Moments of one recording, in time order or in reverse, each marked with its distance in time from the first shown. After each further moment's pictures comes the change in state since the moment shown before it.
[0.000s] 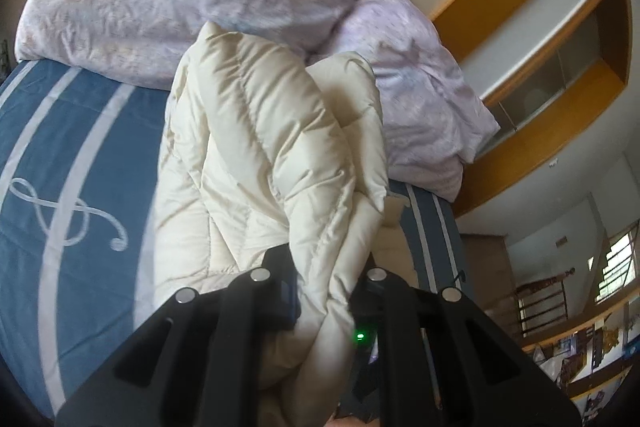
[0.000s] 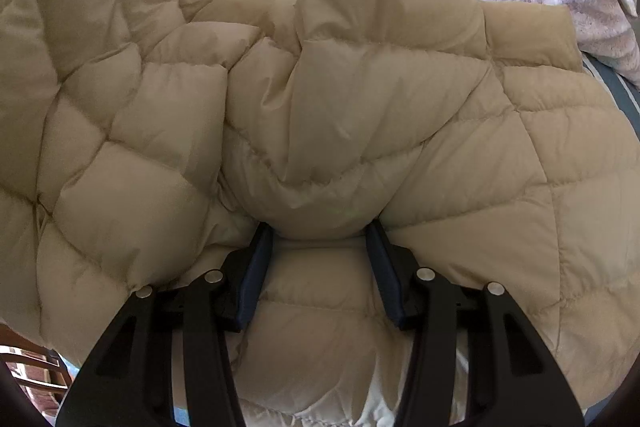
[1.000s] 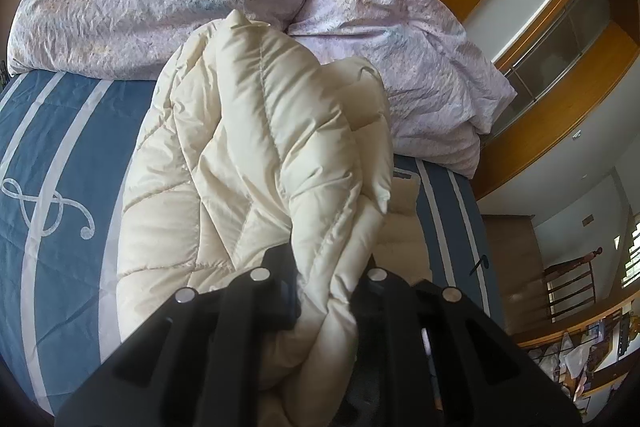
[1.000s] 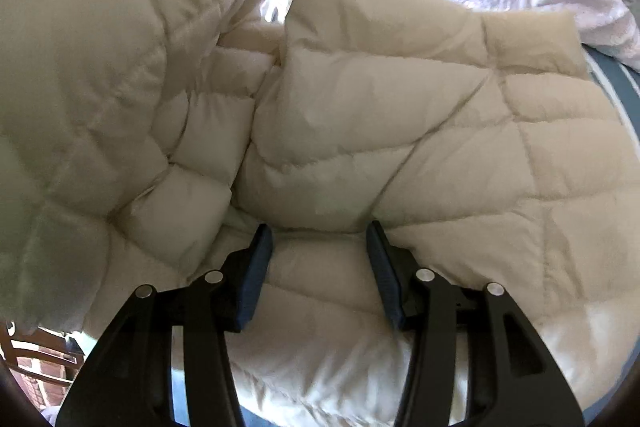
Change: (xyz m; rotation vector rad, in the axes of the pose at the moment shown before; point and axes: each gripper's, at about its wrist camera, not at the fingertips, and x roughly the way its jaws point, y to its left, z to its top) left arm 0.053 -0.051 -0.027 0.061 0.043 0.093; right arm -0.053 -0.055 -0.003 0.023 -0.047 0.087
